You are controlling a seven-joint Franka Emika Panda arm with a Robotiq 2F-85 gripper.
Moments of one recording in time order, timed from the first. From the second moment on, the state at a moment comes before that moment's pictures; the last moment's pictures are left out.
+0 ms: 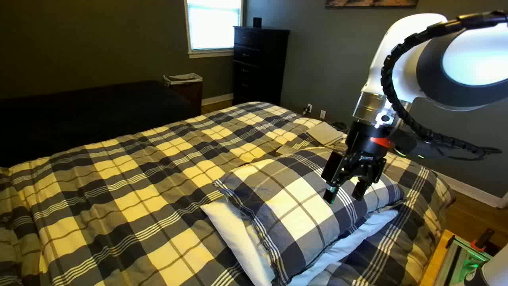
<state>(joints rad) 0.21 -0.64 0.17 -2.73 0.47 2.10 0.35</state>
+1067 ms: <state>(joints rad) -0.04 -0.40 0.21 -2.62 0.15 2.46 0.49</state>
